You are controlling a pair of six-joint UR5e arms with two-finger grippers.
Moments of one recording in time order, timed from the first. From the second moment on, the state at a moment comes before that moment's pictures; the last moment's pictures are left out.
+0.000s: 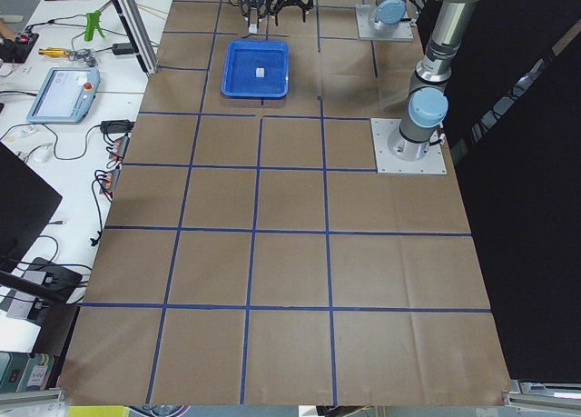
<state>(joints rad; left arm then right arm) -1.84 -1.60 -1.54 -1.64 1.56 1.08 1.47 -1.16 1.87 -2.31 -0.85 -1.65</state>
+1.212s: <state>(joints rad) -1.68 -1.52 -1.57 -1.45 1.59 -0.04 1.60 -1.04 1.96 -2.63 -0.84 -1.40</state>
